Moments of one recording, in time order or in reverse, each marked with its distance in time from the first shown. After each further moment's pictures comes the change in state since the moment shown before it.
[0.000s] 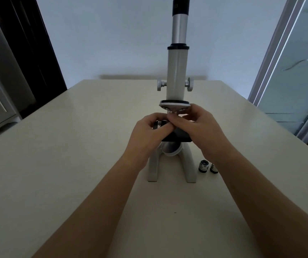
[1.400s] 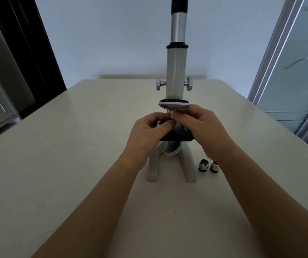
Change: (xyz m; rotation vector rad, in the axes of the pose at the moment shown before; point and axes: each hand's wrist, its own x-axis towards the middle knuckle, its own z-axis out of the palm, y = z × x) left_hand -0.001 0.003 -0.001 -0.041 0.015 -0.003; right_hand 0.001 0.001 -0.003 0.020 -0.032 -0.035
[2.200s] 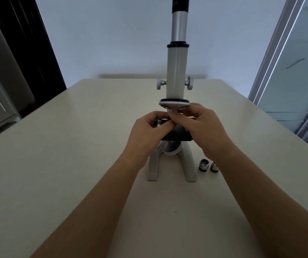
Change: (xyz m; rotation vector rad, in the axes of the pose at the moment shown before) left_hand 0.000 0.001 0.001 0.025 0.011 -0.011; right_hand 0.001 0.000 0.002 -0.078 0.061 -0.043
